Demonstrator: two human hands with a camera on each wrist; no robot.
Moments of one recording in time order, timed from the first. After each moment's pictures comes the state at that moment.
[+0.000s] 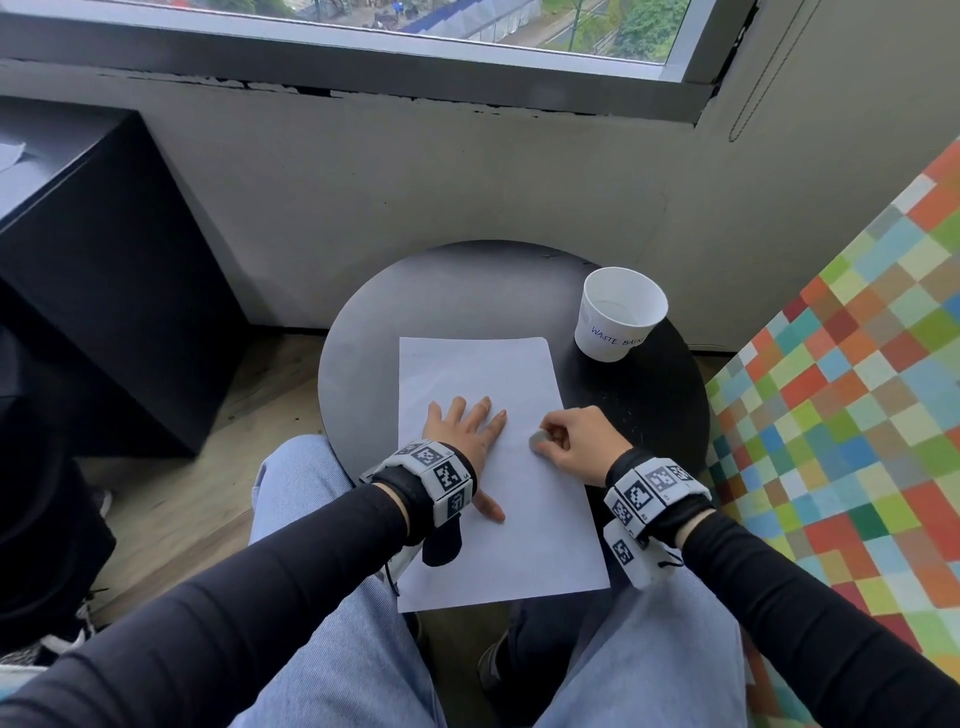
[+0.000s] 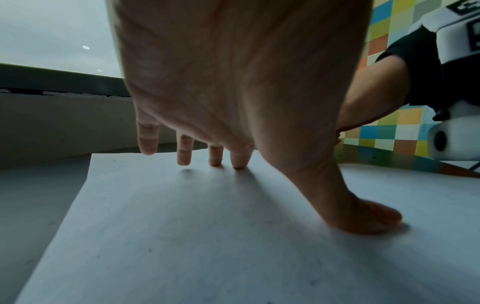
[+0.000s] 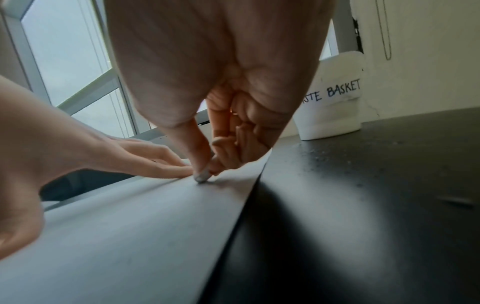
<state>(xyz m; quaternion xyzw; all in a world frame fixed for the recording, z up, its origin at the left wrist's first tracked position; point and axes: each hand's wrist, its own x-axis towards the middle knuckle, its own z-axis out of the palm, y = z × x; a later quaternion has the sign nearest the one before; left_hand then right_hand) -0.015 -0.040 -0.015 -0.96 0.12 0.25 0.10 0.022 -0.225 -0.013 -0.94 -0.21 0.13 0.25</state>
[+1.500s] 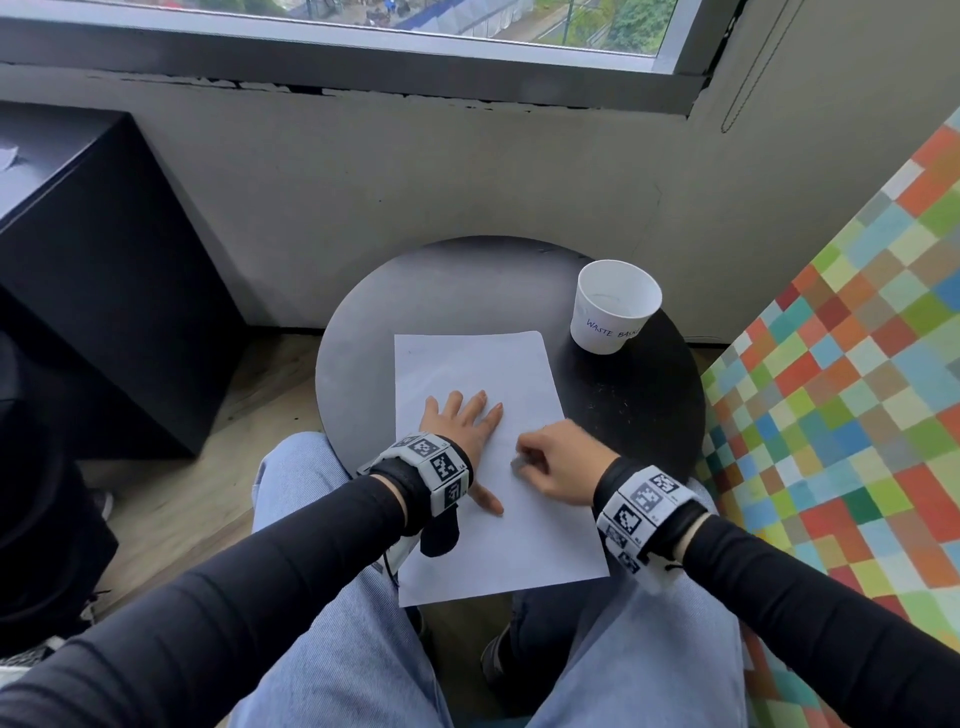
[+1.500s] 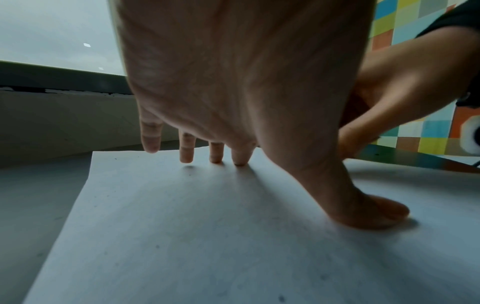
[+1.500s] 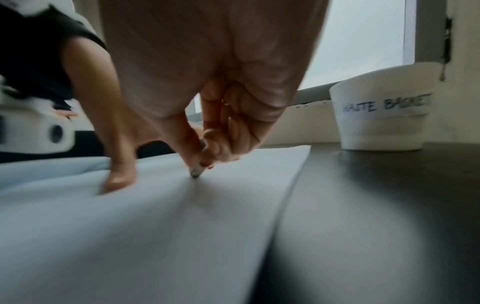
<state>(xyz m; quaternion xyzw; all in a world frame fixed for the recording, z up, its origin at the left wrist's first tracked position) -0.016 -0.038 -0.015 -0.96 0.12 0.25 0.10 -0.004 -0.215 -0.010 -0.91 -0.34 0.14 0.18</state>
